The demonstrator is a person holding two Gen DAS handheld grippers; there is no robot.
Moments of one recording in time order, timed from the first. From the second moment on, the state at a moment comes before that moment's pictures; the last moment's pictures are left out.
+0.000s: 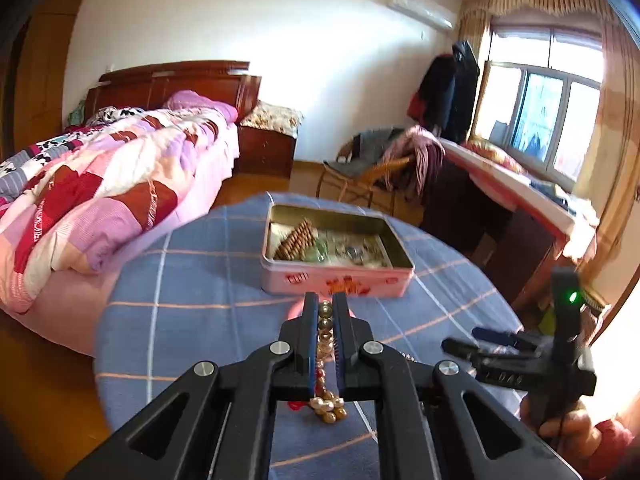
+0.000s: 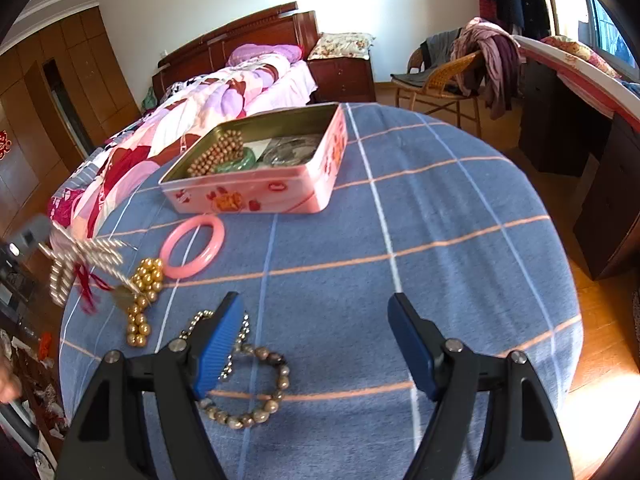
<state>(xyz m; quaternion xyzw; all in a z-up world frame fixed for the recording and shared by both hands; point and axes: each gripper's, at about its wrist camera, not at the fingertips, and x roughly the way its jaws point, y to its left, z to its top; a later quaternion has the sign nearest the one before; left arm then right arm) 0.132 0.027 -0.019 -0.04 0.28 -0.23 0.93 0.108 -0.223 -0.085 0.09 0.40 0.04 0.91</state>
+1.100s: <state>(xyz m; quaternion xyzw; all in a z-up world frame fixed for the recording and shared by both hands) 0.152 0.091 -0.081 -0.13 0.36 -0.18 0.90 0.116 -0.107 -0.099 0.03 0.44 0.21 0.87</state>
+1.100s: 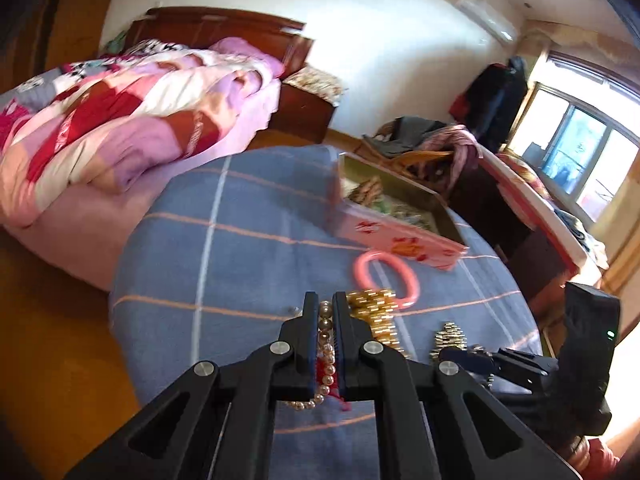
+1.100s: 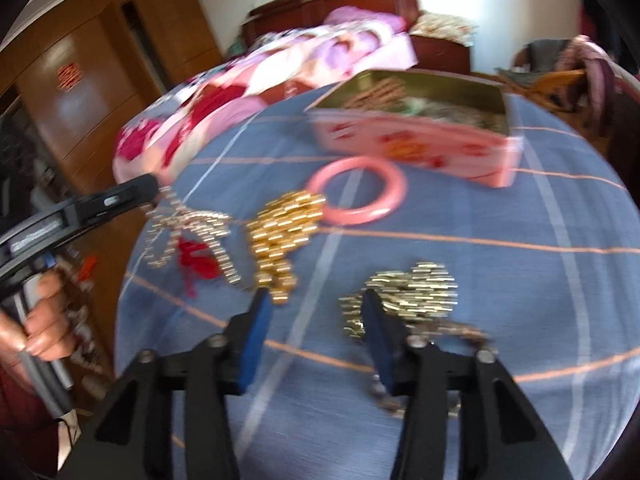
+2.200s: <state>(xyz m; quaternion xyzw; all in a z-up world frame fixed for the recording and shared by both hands) 0.158 0.118 -0.082 -0.15 0.36 -0.15 0.91 0.134 -0.068 -0.085 -0.01 0.43 0.26 0.87</state>
